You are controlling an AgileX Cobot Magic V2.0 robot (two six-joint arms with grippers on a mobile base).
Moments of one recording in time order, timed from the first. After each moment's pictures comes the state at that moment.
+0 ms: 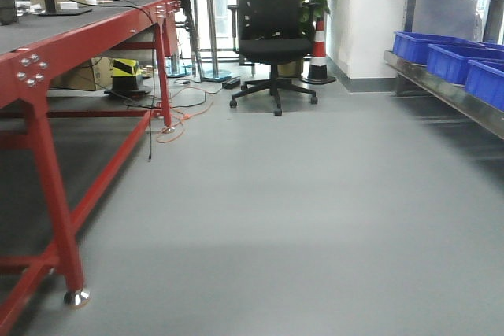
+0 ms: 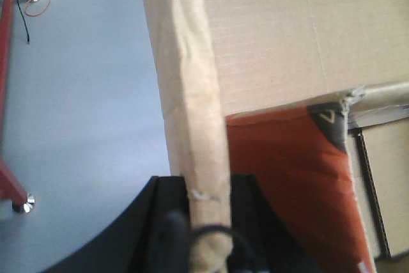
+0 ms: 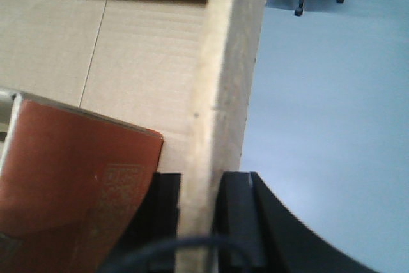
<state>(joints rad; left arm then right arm) -0.24 1.51 -2.06 -0.03 1.14 -0.09 0.25 1.43 -1.91 0.18 1.00 -0.07</state>
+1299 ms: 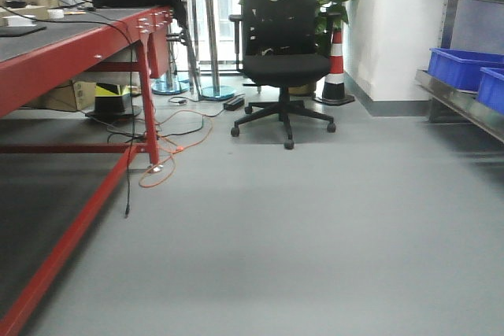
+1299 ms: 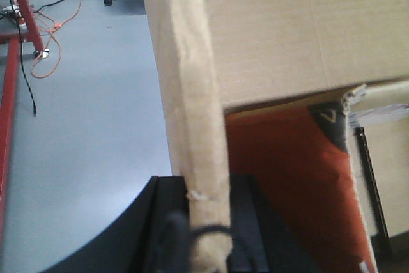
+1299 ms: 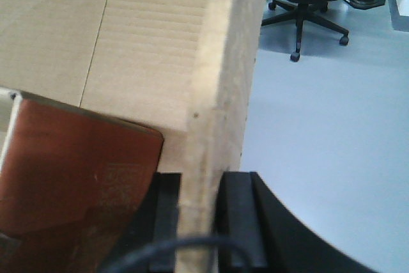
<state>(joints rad) -0.24 1.51 -2.06 -0.02 1.14 -0.09 0.25 1.43 -1.91 0.18 0.99 -0.07</state>
